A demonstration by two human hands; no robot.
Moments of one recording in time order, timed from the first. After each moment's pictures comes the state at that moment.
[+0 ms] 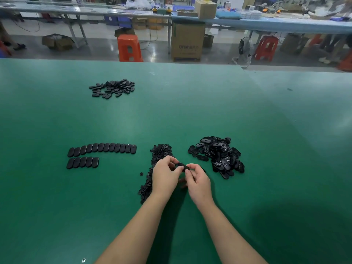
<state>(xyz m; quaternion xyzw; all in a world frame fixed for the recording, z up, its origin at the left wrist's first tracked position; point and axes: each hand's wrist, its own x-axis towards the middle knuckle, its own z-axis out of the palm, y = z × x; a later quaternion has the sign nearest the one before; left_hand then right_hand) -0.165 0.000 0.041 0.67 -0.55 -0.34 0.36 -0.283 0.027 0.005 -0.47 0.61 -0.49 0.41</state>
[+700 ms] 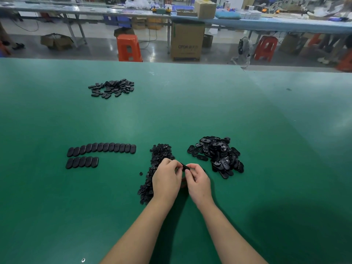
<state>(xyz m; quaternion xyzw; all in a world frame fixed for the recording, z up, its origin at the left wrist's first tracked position) -0.170 0.015 0.039 0.66 -0.65 -0.16 0.32 -0.284 0.026 0.004 -0.48 0.61 -0.49 0.40</state>
